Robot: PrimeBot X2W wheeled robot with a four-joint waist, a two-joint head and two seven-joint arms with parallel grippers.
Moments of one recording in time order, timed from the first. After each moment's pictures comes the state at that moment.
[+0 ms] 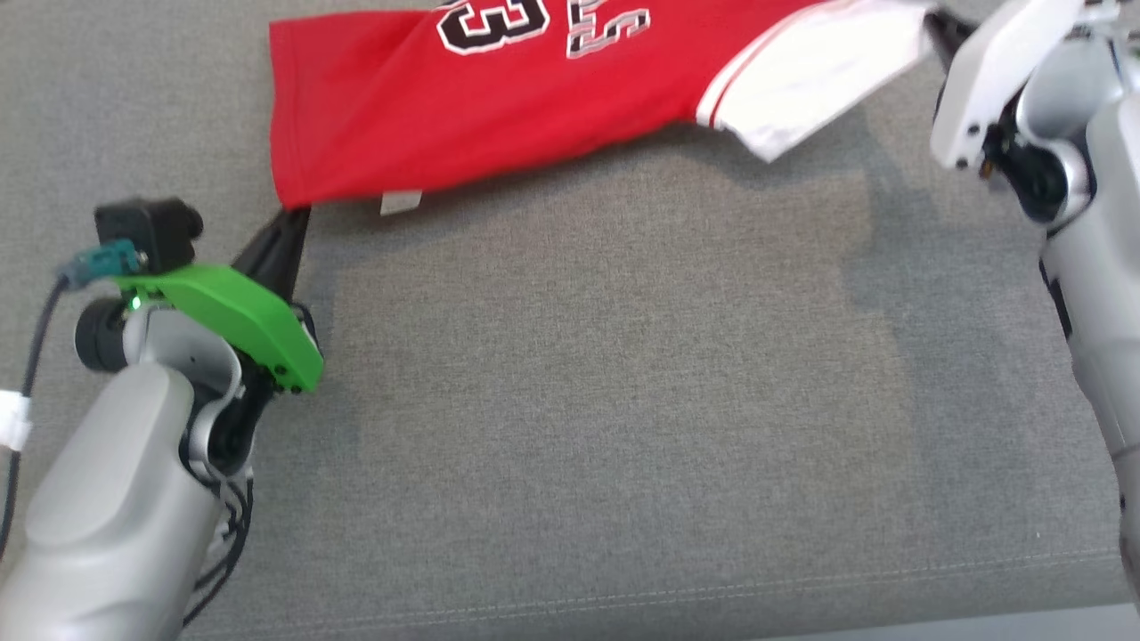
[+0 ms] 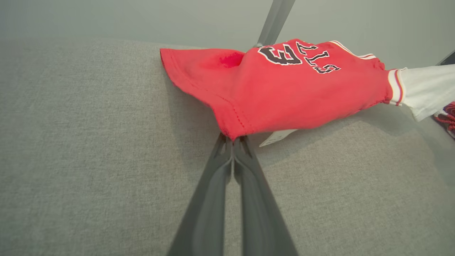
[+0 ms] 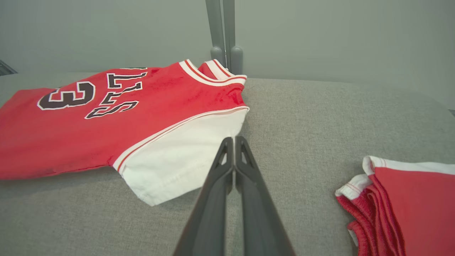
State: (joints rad) left arm -0.68 0.39 -0.51 0.50 -0.84 -0.08 0.00; right arm -1.04 -0.30 0.19 0.74 0.41 0.13 0.37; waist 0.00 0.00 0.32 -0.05
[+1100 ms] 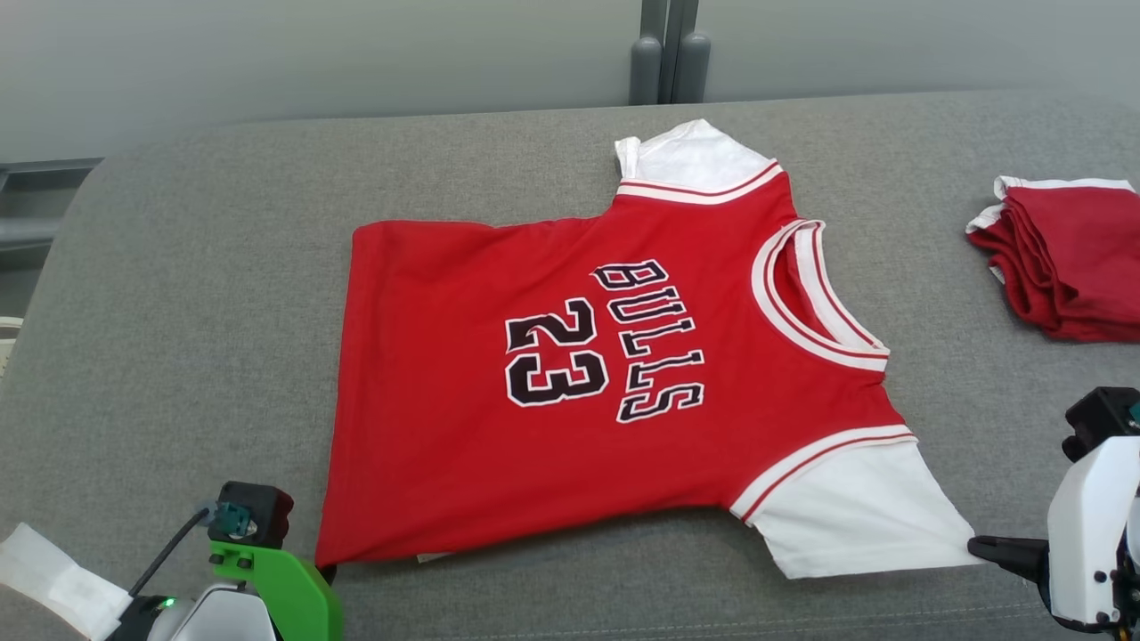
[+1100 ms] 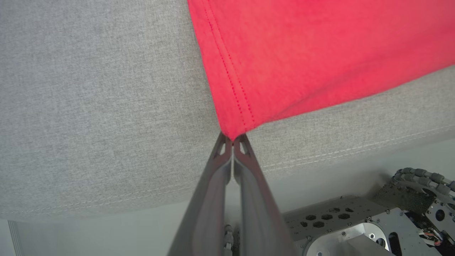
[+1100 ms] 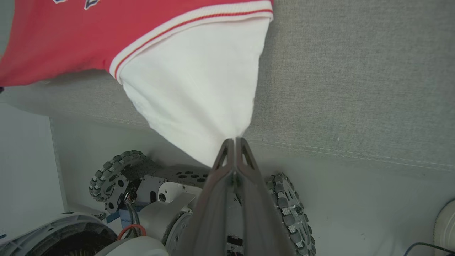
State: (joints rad) left arm -0.15 0.67 -0.69 -0.03 -0.82 0.28 0.50; right arm 0.03 -0.38 -0.15 -0.22 0.73 0.13 1.24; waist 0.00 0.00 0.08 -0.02
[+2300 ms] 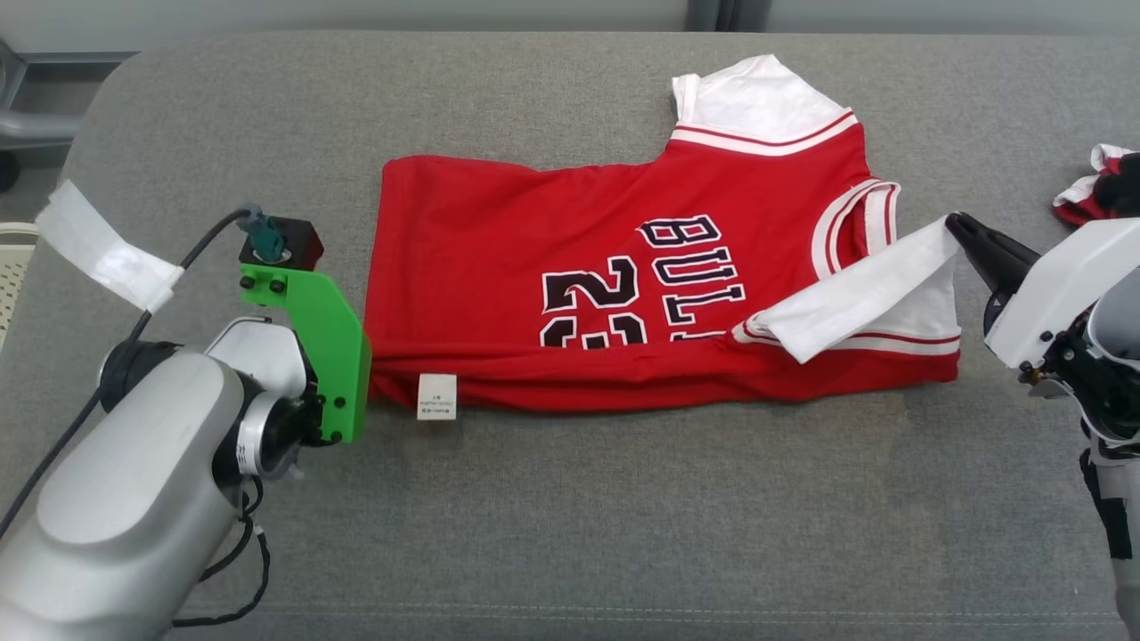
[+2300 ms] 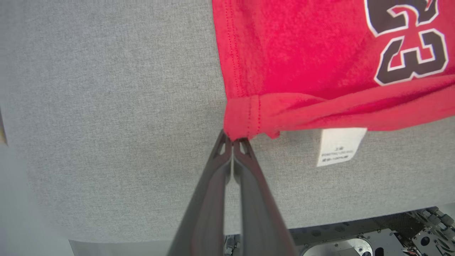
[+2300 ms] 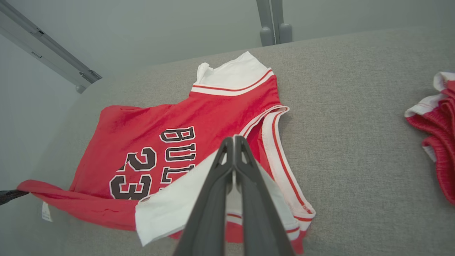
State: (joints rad) left arm -0.69 0.51 -0.75 0.21 -0.81 0.26 0.91; right arm -0.42 -0.30 -0.08 0.05 0.63 0.13 0.66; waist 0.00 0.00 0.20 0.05
